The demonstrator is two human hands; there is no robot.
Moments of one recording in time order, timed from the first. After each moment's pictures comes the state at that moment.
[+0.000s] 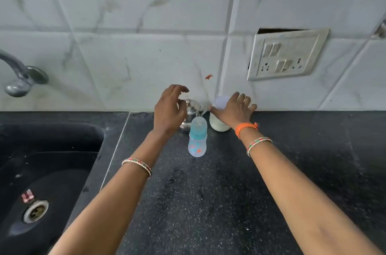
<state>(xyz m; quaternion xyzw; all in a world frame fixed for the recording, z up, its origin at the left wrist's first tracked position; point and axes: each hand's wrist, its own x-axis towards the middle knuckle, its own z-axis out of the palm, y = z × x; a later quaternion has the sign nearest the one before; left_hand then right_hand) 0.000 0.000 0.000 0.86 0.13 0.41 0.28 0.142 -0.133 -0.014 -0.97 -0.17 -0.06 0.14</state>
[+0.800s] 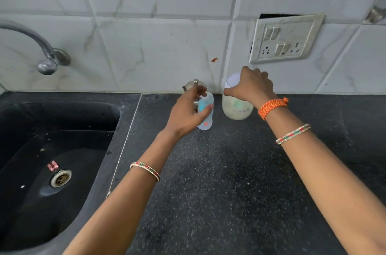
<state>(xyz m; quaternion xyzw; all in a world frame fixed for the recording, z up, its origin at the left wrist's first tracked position) -0.083 -0.059 -0.008 0.86 0.08 0.29 0.41 0.039 -0.192 0.073 -0.95 -0.25 -0.06 0.16</state>
